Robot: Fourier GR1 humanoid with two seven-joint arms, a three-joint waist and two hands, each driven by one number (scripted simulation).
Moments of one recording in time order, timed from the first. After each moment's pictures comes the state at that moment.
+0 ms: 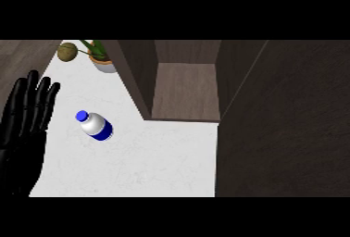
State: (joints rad) left arm -0.02 0.12 -0.02 -2.10 -0.02 -0.02 0.01; right arm 0.01 -0.11 0.01 -2.10 -0.02 0.06 -0.01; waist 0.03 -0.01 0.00
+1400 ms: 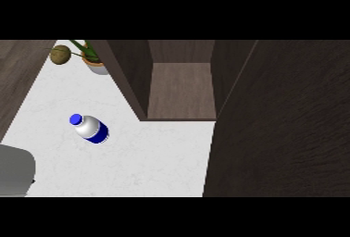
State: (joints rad) left arm 0.08 0.05 0.17 -2.47 0.02 0.30 0.51; right arm 0.27 -0.03 0.45 -2.48 0.03 0.04 0.26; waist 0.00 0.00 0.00
